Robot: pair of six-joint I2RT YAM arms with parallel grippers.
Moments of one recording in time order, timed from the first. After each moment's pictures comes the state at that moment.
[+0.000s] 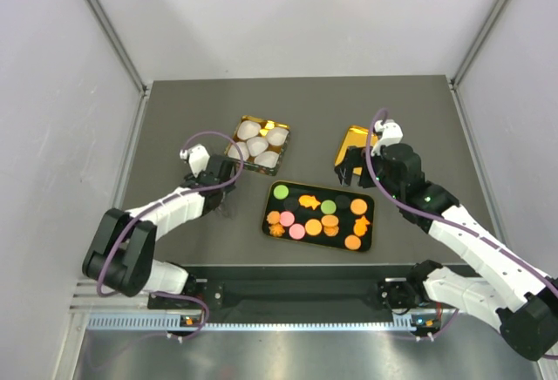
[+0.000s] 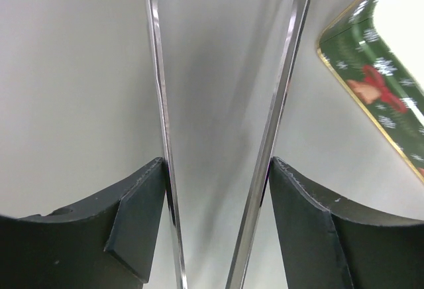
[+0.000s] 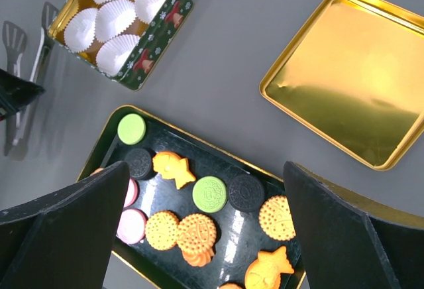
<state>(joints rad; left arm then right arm) -0.40 1.39 0.63 -0.15 -0.56 -0.79 0.57 0.94 0.77 -0.27 0.12 0.37</state>
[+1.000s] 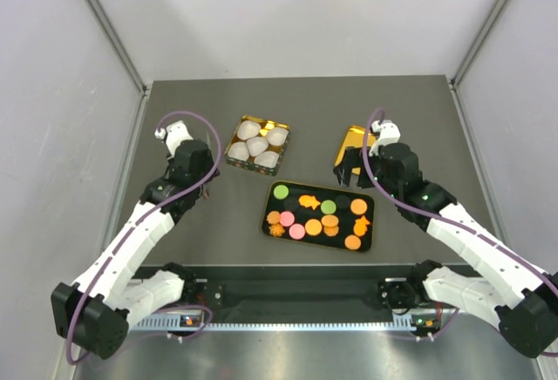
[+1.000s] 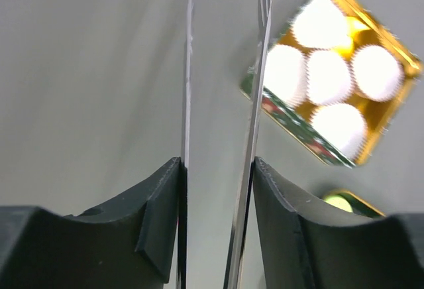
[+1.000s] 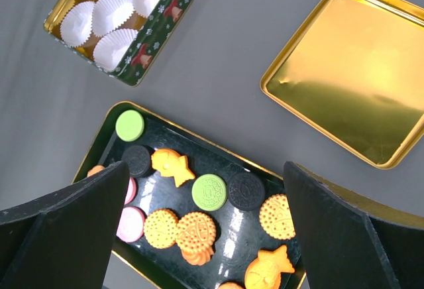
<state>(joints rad) -0.40 0.99 0.83 -0.48 -0.52 -0.64 0.57 0.96 0.77 -0.27 0.11 0.37</state>
